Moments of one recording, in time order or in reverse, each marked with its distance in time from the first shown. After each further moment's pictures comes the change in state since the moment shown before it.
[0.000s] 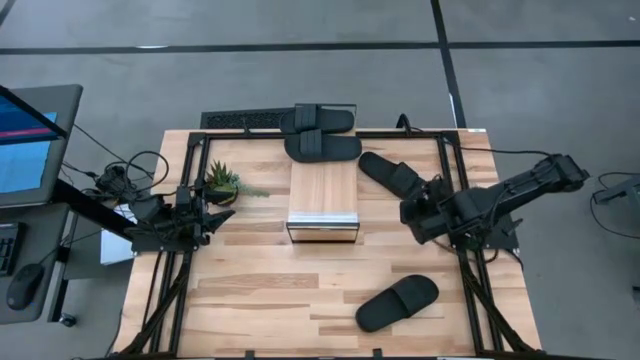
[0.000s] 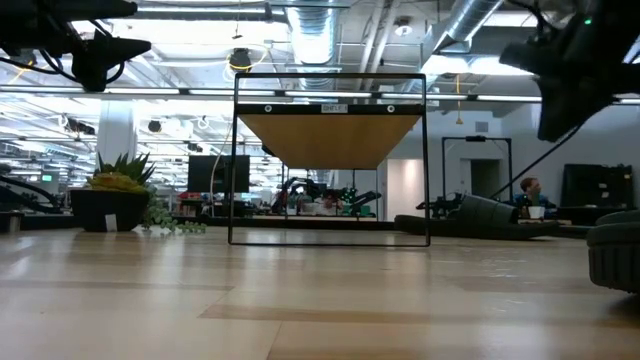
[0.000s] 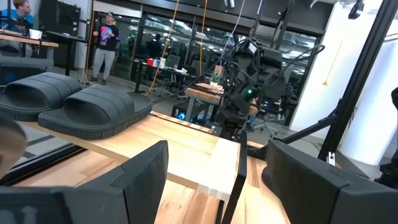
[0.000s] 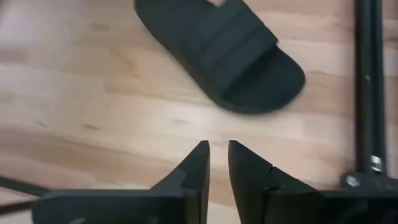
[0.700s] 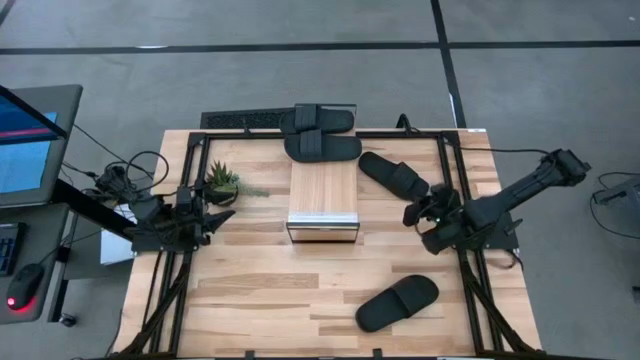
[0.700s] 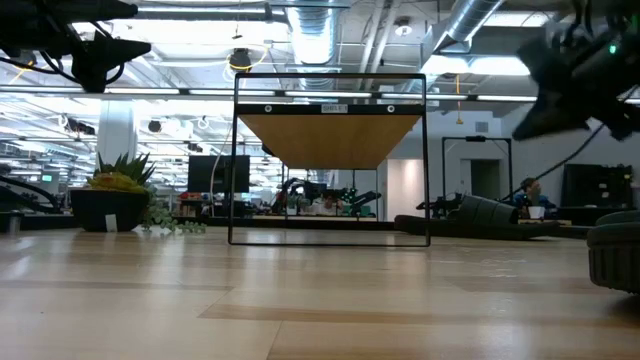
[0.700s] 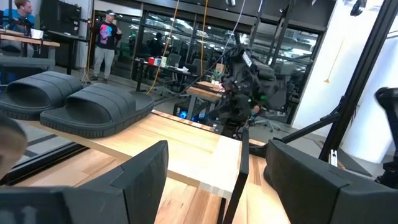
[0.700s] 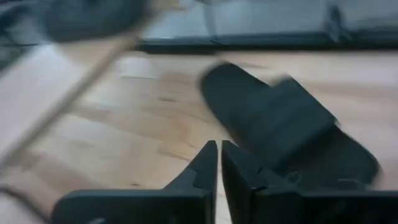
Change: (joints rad) left arm 0.000 0.000 0.000 -0.009 -0.003 0.000; right arm 0.131 -0.200 -0.316 0.391 0.457 -0.156
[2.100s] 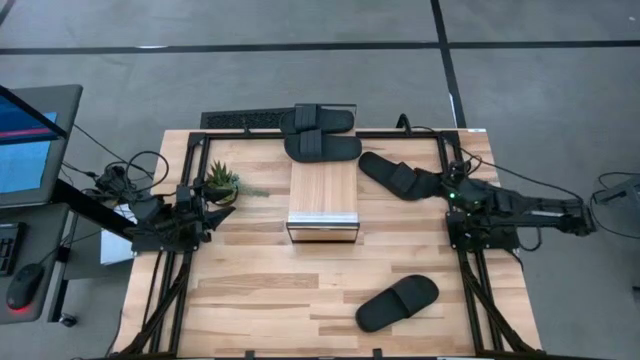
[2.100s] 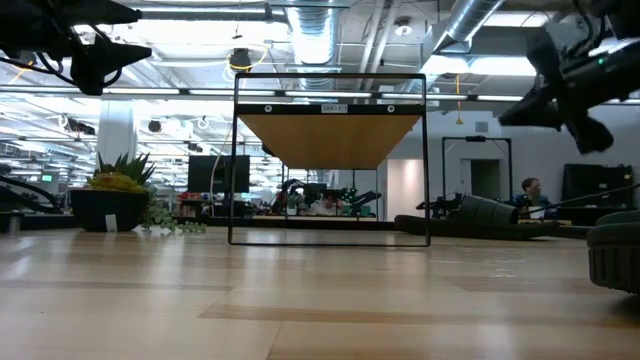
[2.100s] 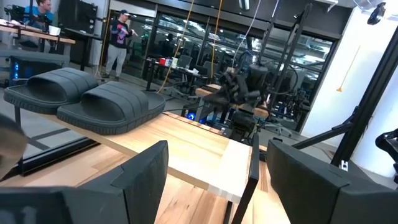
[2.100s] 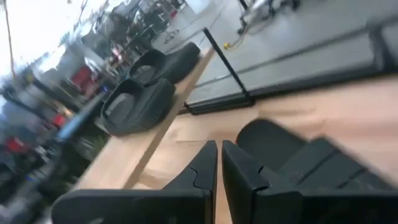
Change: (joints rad) left arm 0.000 0.000 0.000 0.002 -0.055 -0.034; right arm -0.553 -0.689 -0.278 0.568 -0.374 -0.662
